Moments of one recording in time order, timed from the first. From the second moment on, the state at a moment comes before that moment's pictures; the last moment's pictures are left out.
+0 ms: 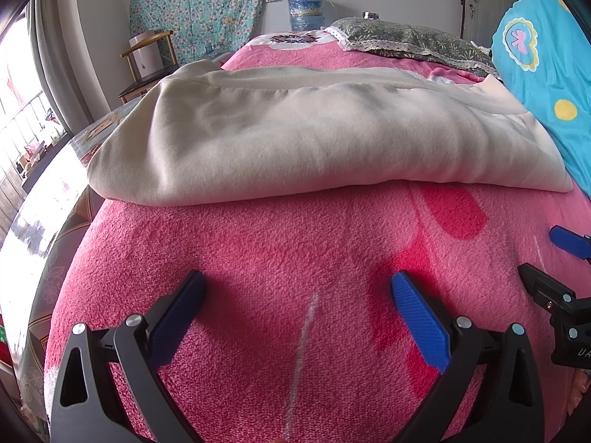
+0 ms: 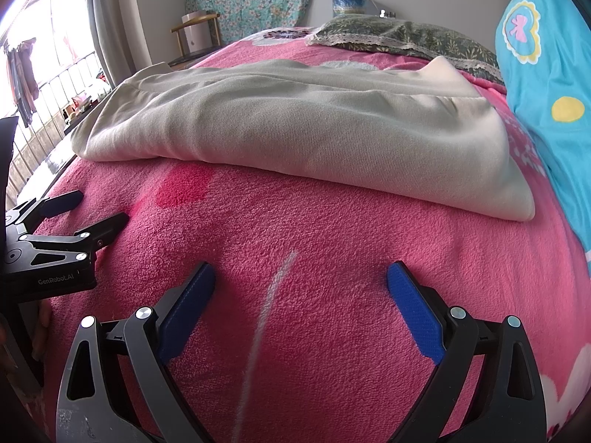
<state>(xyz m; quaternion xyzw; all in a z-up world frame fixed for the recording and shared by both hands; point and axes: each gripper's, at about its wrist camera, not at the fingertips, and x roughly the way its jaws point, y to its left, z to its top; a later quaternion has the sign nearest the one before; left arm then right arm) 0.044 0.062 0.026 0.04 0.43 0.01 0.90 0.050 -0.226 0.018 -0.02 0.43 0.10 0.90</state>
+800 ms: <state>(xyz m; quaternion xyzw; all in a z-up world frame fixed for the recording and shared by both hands) 0.043 0.063 0.026 0.04 0.43 0.01 0.90 0.051 -0.225 0.018 -0.02 0.43 0.10 0.90</state>
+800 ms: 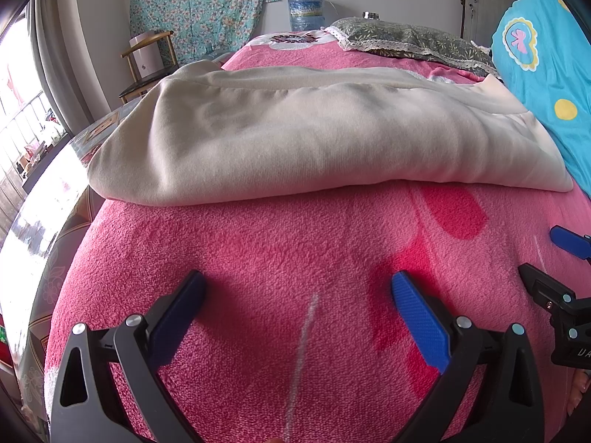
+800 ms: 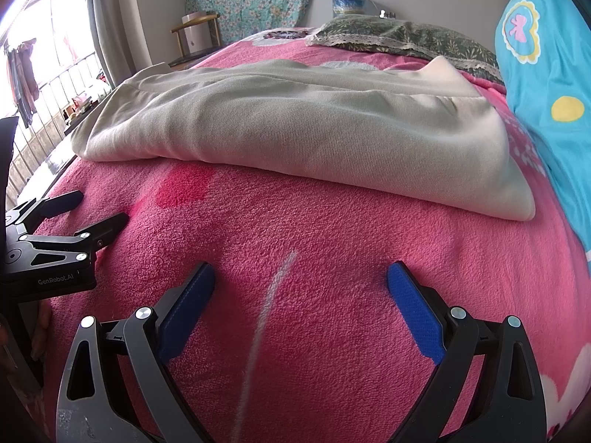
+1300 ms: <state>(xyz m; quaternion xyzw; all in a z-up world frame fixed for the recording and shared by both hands) 0.043 0.063 0.026 0.04 0.43 0.01 0.90 0.050 -0.226 0.017 -0.02 0.43 0.10 0.90</state>
